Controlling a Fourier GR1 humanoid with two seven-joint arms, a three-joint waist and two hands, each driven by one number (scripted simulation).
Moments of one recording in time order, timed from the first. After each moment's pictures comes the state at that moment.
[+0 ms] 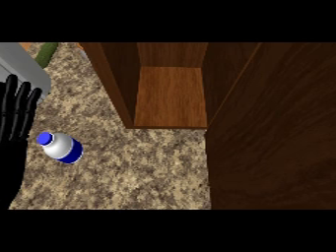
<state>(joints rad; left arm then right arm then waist) -0.01 0.13 -0.01 -2.10 0.01 0.00 0.02 0.02 -0.08 -0.01 -2.10 0.00 -0.02 -0.02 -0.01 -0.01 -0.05</state>
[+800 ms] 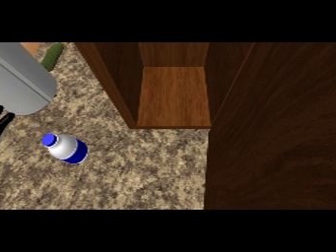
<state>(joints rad) 0.11 0.39 0.26 -1.92 0.62 -0.45 0.08 0.33 -0.10 0.09 -2.37 -0.20 0.11 0.18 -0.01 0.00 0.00</state>
